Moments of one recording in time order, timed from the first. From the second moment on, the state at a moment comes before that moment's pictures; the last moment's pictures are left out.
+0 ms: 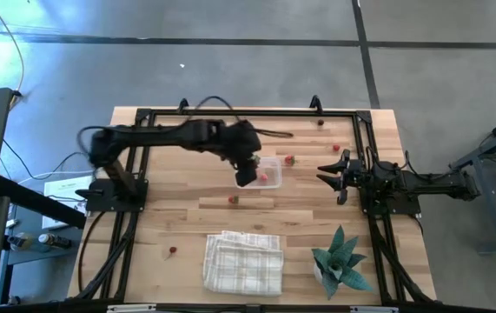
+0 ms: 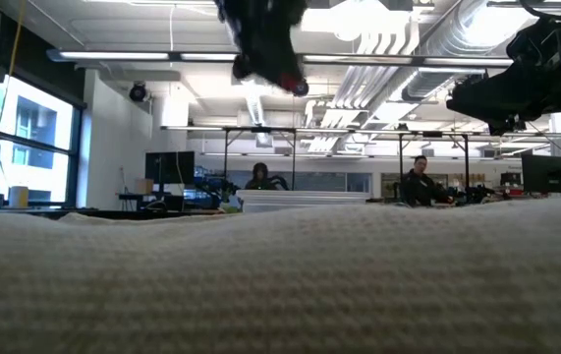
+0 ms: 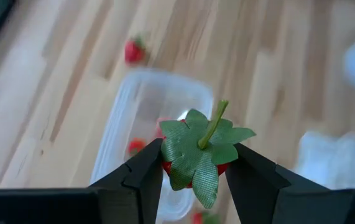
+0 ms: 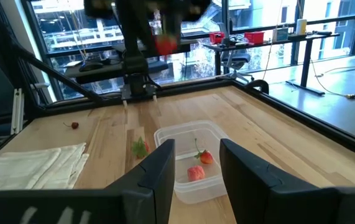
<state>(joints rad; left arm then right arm) 0.25 1.76 1.61 -0.81 0.01 -0.15 -0.01 0.08 0.01 0.03 0.19 0.10</state>
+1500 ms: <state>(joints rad) 0.27 2.19 1.63 -0.93 0.01 0.12 -0.01 0.10 0.01 0.03 0.19 0.10</state>
